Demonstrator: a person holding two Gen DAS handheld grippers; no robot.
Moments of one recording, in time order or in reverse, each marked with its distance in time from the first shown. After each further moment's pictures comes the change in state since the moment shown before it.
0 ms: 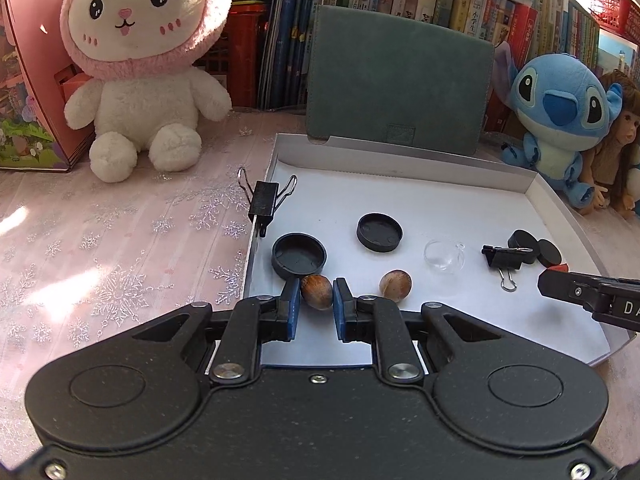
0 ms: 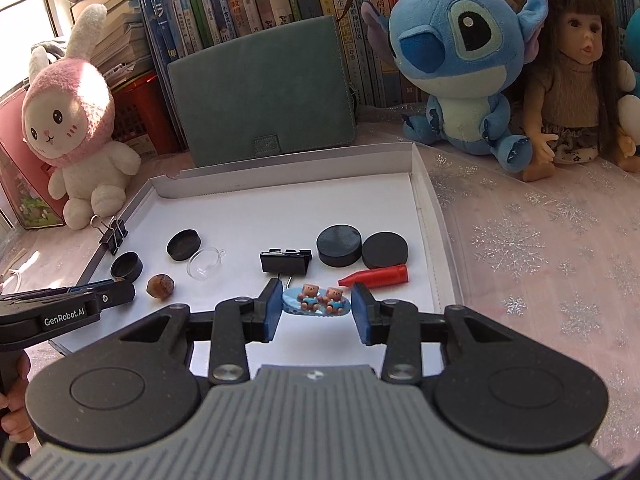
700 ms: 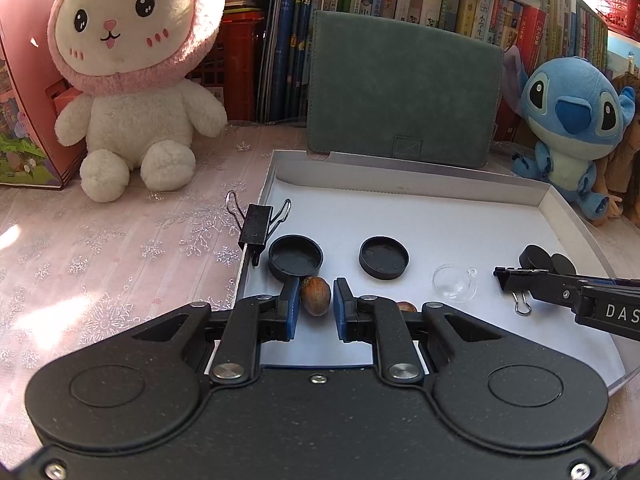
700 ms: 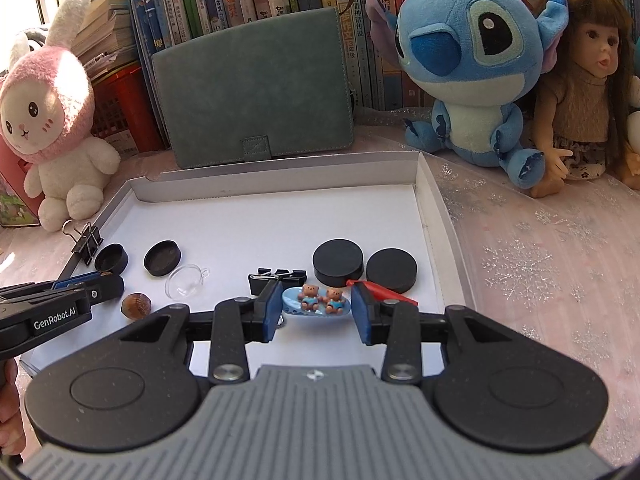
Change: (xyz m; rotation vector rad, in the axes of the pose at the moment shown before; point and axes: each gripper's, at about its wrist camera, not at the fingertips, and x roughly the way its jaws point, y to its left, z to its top) left arm 0.017 -0.006 0.011 0.003 -0.026 0.022; right arm 0.024 0.005 0.011 -0.020 0.000 -0.048
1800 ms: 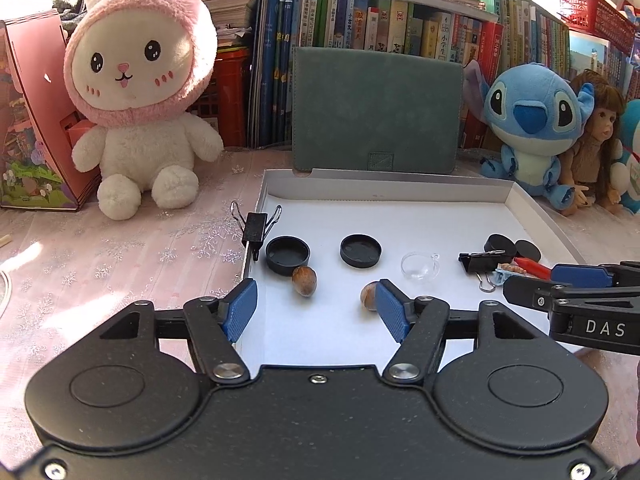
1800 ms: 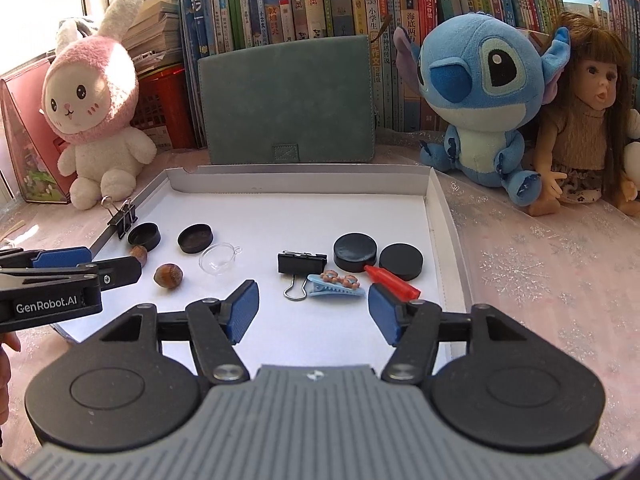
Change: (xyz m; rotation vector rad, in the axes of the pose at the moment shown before) left arm -0.052 -0.004 -0.015 0.070 -0.081 -0.031; right arm -0.036 0.010 -0.022 -0.097 -0.076 0.037
